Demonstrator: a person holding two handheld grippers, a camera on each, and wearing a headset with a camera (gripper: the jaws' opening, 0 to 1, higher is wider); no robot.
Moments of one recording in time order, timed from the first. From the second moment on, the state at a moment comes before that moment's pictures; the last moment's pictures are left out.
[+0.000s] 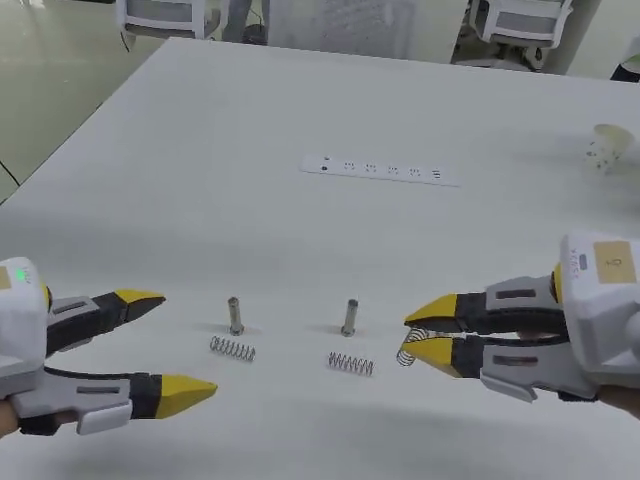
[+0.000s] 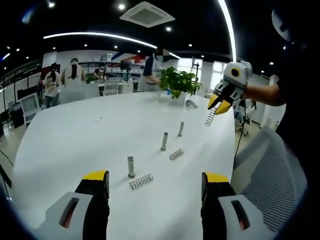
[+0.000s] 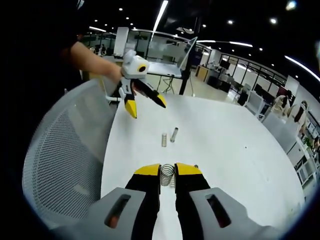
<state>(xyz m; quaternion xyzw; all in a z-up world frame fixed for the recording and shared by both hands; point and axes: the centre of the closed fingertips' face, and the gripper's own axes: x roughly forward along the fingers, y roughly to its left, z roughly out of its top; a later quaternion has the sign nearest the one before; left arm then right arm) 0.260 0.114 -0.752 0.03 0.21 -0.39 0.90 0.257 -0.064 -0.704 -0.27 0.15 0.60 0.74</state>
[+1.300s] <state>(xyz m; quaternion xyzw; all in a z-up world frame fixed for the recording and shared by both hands) 0.262 0.120 -0.751 0.01 0.20 -0.37 0.91 0.316 -0.122 -0.724 -0.26 0.22 0.51 0.79</state>
